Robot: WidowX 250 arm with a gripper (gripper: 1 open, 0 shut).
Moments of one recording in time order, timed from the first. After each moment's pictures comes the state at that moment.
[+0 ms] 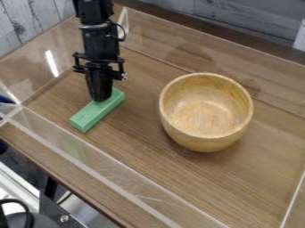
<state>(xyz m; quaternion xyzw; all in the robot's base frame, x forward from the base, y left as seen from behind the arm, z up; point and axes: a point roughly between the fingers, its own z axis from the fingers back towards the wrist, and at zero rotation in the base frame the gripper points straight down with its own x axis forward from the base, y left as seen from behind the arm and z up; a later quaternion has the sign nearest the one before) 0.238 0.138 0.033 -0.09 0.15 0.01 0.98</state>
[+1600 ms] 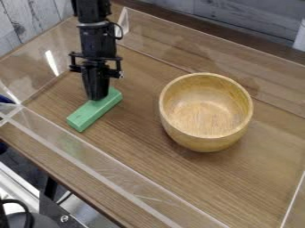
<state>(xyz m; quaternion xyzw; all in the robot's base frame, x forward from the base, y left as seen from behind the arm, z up) 0.242 0.132 0.040 -0.11 0.17 0.02 0.98</state>
